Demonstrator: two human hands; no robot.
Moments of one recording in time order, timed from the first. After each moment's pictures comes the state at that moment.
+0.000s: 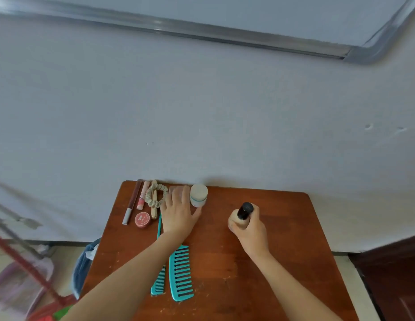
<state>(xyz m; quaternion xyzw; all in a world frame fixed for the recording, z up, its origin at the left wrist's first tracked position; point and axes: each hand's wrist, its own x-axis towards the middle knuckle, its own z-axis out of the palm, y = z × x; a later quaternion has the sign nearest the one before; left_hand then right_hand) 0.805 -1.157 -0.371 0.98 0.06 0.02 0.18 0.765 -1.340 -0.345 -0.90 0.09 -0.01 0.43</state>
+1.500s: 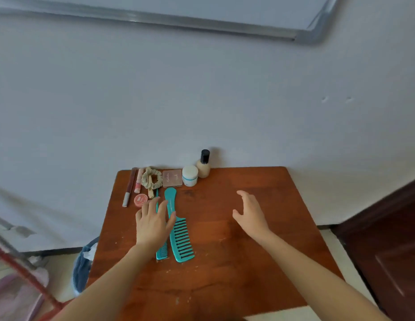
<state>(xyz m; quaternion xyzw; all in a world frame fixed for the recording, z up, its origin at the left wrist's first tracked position) 0.718 -1.108 -0.379 0.99 0.02 0.00 0.17 0.713 -1.357 -0.340 -0.96 0.05 0.02 0.28</state>
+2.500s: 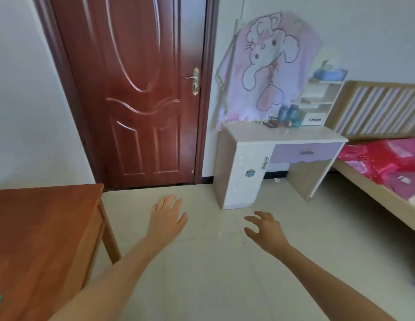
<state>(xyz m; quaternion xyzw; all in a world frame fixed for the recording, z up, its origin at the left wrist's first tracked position) 0.352 -1.199 -0.281 0.58 -0.78 -0.05 0.21 0.084 -1.141 -0.281 -0.67 0.73 -0.09 0.08</state>
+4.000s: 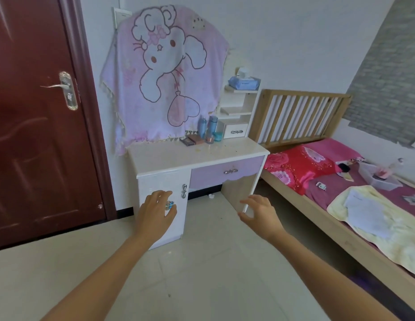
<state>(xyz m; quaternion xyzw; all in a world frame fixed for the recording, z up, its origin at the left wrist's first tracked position) -0.071 -1.434 -0.240 0.47 -0.81 -0.16 0.31 -0.313 -1.320 -0.205 -0.58 0.79 -0.18 0.04</state>
